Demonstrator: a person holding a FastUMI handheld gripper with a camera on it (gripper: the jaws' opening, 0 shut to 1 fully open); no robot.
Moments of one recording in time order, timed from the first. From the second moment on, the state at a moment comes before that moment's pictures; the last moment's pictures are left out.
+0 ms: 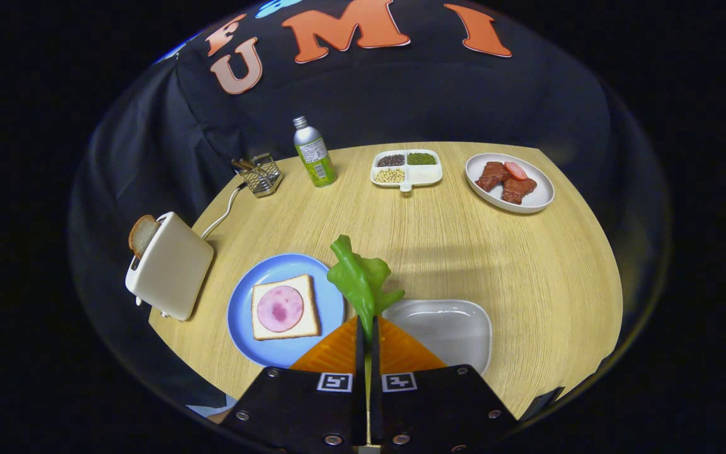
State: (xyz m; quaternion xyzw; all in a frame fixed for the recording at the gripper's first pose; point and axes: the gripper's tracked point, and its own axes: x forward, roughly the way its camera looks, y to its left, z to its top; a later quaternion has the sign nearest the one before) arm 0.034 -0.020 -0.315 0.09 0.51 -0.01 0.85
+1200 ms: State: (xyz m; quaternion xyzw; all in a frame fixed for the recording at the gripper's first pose) arm 0.056 0.090 -0.369 0.08 0.56 0.04 0.83
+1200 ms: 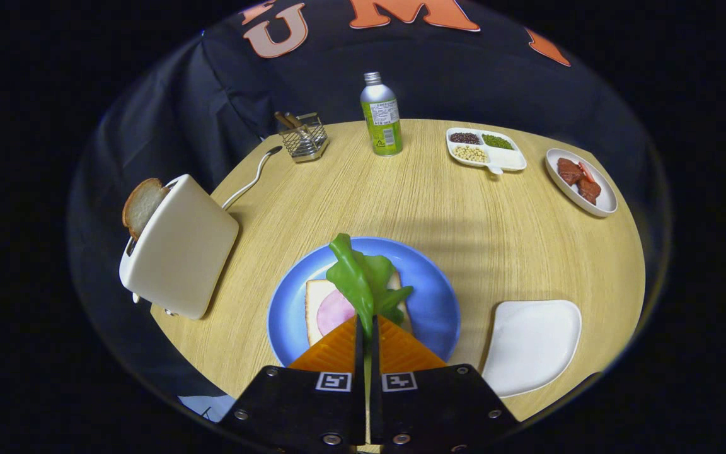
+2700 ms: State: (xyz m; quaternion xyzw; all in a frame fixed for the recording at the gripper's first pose) arm 0.098 0.162 -0.278 0.00 0.50 0.07 0.86
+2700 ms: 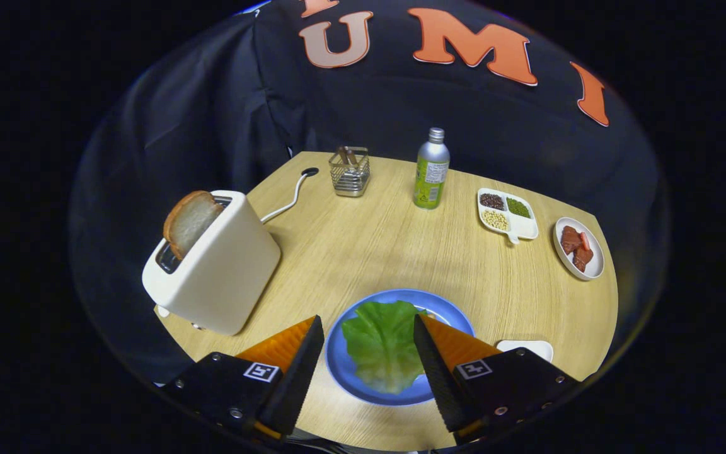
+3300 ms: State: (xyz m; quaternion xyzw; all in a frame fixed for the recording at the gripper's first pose) arm 0.120 0.278 -0.212 0.03 0.51 0.15 0.84
